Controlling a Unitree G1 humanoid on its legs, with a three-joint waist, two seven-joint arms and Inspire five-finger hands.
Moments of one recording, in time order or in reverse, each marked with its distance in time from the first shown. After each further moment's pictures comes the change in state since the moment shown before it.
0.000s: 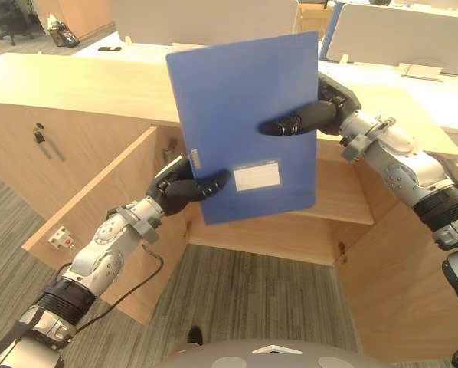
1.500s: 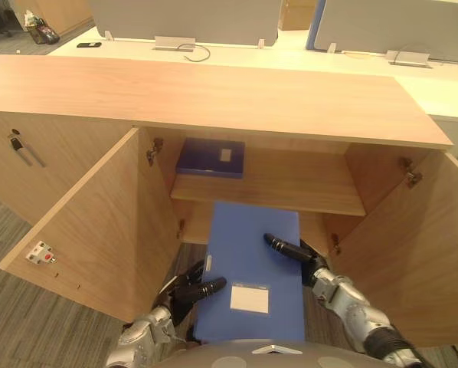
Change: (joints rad) left arm 0.309 -0.595 0.377 0.837 0.521 0.032 0.066; right arm 0.853 0.654 -0.525 0.357 -0.179 0.159 -0.071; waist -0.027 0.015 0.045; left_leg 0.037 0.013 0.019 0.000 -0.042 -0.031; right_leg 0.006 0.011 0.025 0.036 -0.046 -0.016
